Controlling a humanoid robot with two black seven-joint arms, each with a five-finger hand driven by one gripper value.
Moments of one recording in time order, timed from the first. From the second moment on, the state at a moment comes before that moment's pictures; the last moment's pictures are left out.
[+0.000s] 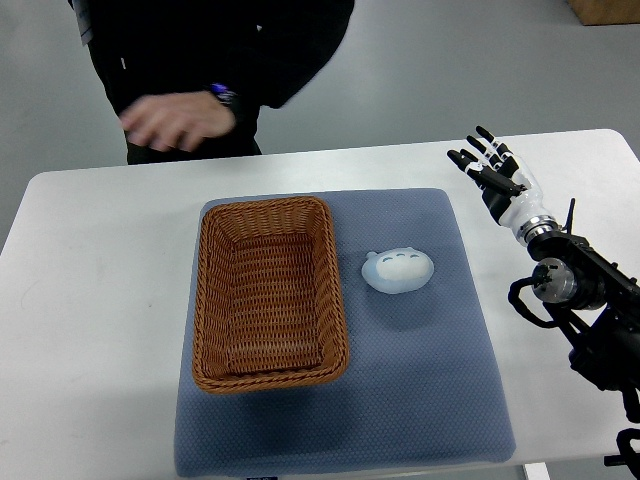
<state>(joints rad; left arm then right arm) -0.13 0.00 -0.12 -0.15 0.07 -0.04 0.03 0.50 -0.15 1.10 0.82 -0.50 0.02 0.26</state>
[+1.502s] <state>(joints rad) -0.13 0.00 -0.12 -0.15 0.07 -0.04 0.03 0.63 -0.41 0.73 0.98 -0.99 0.16 0.35</state>
